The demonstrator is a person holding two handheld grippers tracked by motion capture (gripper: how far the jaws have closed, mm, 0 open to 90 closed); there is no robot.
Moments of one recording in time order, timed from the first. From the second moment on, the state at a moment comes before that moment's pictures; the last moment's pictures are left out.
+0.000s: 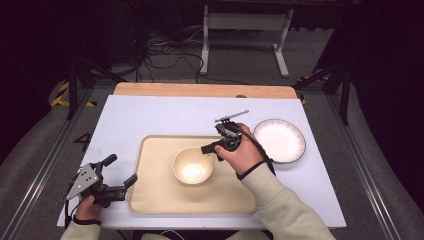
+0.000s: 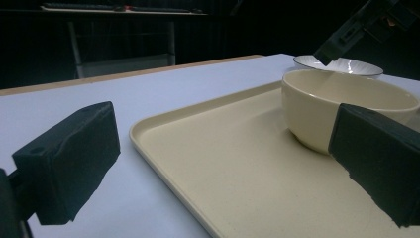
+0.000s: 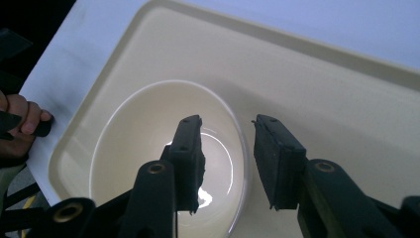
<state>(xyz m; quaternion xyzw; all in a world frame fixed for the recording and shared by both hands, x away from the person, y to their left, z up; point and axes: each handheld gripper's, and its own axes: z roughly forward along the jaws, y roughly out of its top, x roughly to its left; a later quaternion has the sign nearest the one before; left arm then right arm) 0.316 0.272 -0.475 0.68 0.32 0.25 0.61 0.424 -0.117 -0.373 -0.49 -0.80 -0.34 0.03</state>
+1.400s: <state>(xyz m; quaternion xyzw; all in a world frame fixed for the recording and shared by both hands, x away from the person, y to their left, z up) 0.317 0.272 -0.476 0.68 0.32 0.25 0.61 0.376 -0.168 -0.367 -0.26 -0.78 -0.55 -0.13</state>
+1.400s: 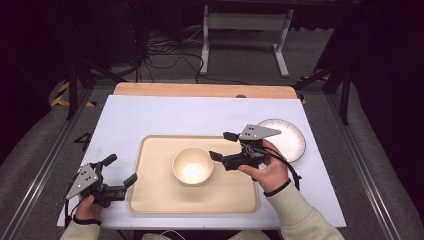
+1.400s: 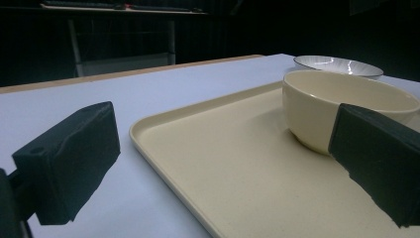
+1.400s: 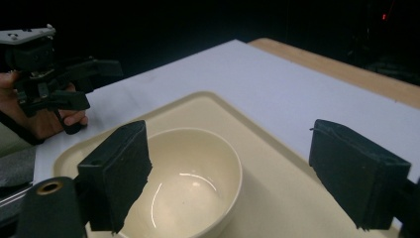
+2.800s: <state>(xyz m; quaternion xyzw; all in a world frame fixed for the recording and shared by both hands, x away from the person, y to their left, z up) 0.317 0.273 -0.475 0.68 0.32 0.25 0.61 0.341 -0.261 -0.390 -0.18 -0.72 -0.62 -0.27</state>
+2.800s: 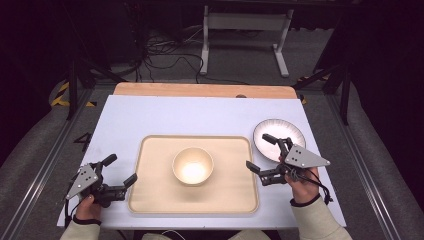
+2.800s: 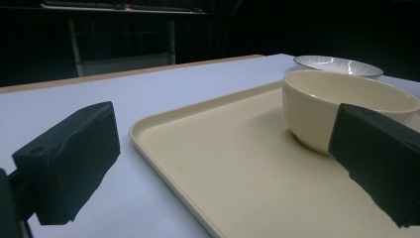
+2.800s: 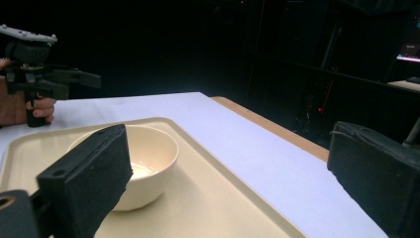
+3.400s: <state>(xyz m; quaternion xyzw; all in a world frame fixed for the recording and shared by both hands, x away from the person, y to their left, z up) 0.317 0.272 -0.476 0.68 0.32 0.25 0.61 0.336 -0.283 -0.430 -0.21 -0.71 -0.61 -0.29</state>
